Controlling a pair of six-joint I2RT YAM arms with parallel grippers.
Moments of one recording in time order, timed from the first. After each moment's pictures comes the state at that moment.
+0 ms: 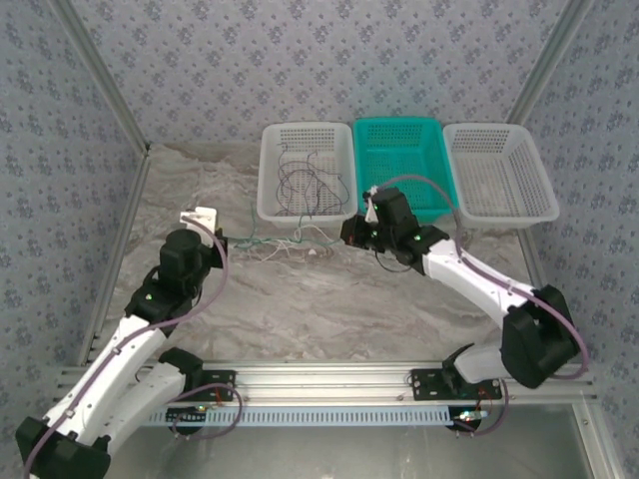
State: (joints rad) left arm -0.42 0.73 0.66 -0.33 -0.34 -0.07; right arm 0.57 1.34 0.92 -0.25 -0.24 0.73
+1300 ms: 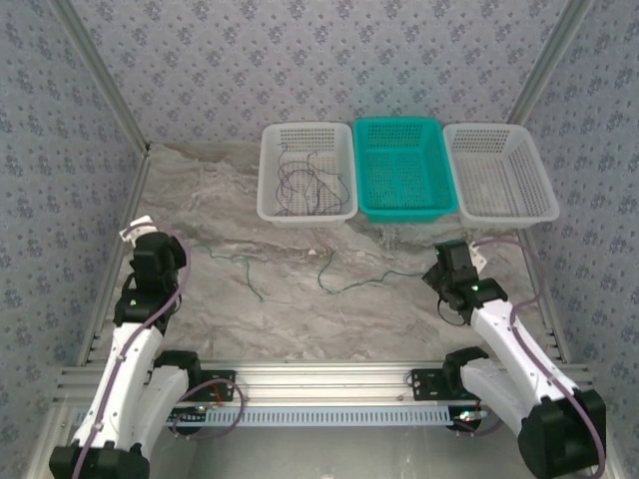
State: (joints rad) left arm -0.08 0.66 0.63 -0.42 -0.45 -0.35; right arm 0.24 0.84 0.55 -0.65 0.27 0.92
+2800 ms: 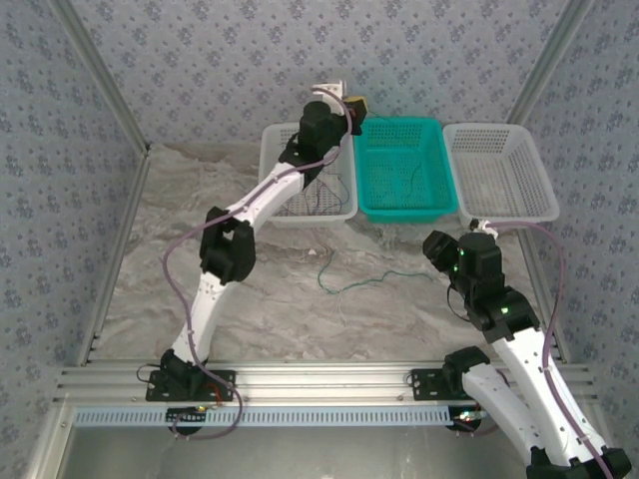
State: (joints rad) left arm -0.61 2.48 2.39 0.15 0.06 -0.46; right arm 0.31 0.63 0.73 -0.61 0.18 0.75
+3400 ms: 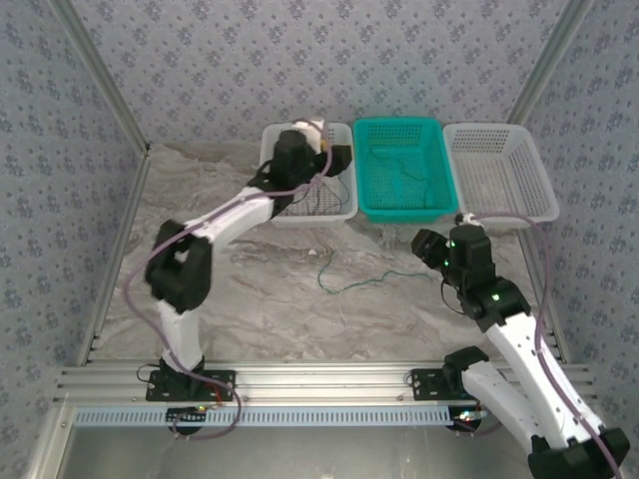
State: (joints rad) left arm -0.59 1.85 1.48 0.19 0.09 -0.34; right arm 0.34 0.78 0.74 -0.56 0.09 0.68
